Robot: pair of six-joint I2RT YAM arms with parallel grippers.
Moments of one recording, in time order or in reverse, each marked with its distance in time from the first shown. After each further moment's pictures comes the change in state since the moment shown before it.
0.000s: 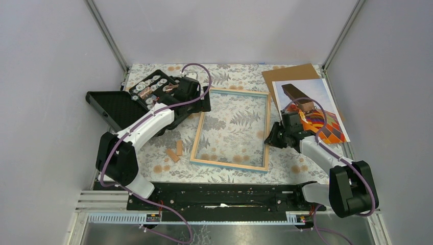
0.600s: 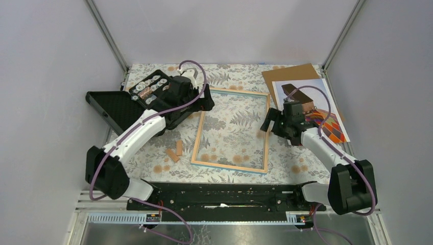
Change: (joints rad) left arm 0.001 -0.112 -0.029 0.074 0.161 0.038; right arm -0.009 0.037 0.140 -0.075 0.078 -0.024
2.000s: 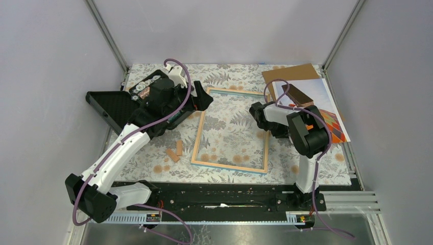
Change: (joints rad) left arm -0.010 -0.274 -0.051 0.056 0.112 -0.014; right arm 0.200 0.682 0.443 -0.550 0.971 -0.043
